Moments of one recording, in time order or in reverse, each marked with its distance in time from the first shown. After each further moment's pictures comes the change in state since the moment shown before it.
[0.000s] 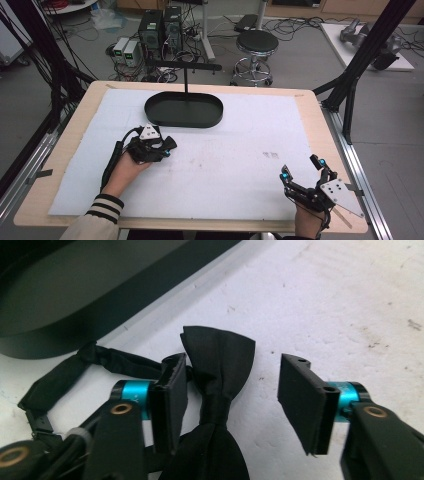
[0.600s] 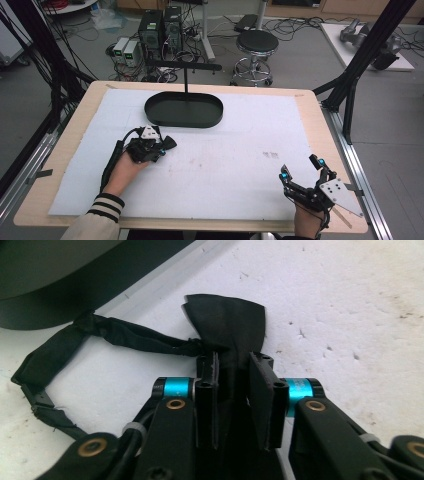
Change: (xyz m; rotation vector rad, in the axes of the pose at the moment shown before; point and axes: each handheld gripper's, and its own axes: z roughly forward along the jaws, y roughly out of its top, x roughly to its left) left arm 0.006 -0.006 0.006 0.081 0.001 -0.014; right arm 0.001 0.000 0.001 0.000 0.004 0.002
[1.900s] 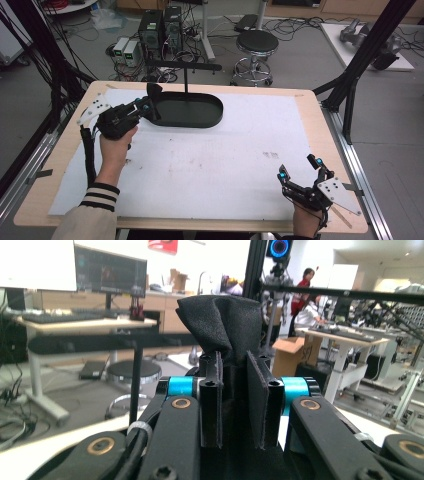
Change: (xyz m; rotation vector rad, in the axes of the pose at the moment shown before) left arm 0.029 0.042 -0.097 -0.881 -0.089 -0.181; right arm 0.001 -0.003 0.003 0.012 0.009 0.003
